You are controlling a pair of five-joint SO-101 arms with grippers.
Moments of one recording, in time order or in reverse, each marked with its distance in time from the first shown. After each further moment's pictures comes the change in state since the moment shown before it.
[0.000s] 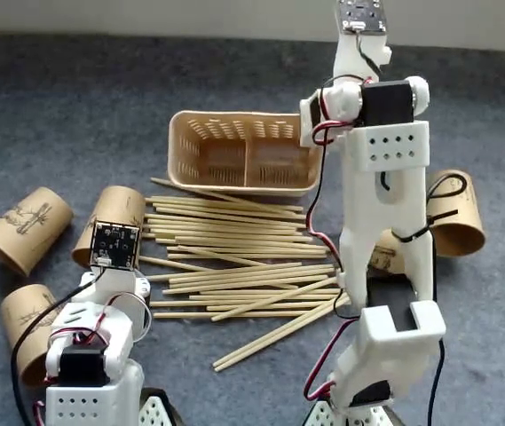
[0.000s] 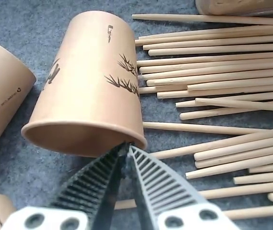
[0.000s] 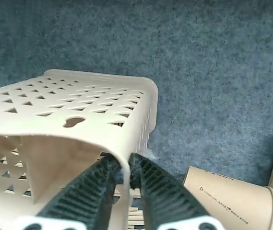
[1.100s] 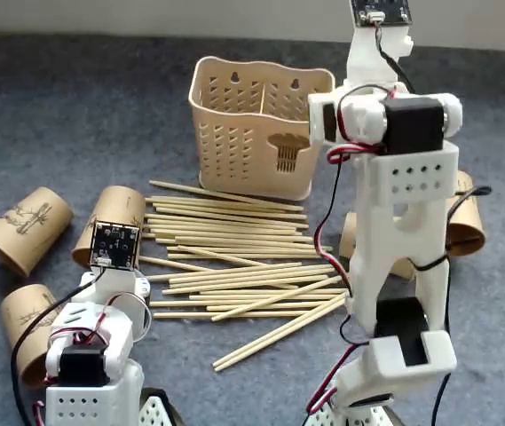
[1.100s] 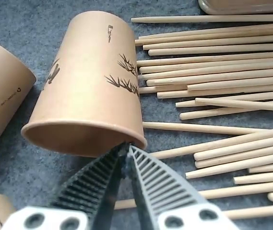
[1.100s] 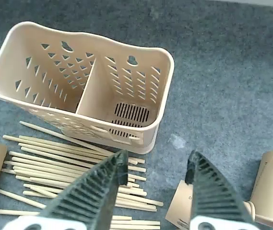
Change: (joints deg) left arm 0.0 0.0 0.0 0.0 0.0; right arm 0.4 -10.2 1.1 0.0 4.4
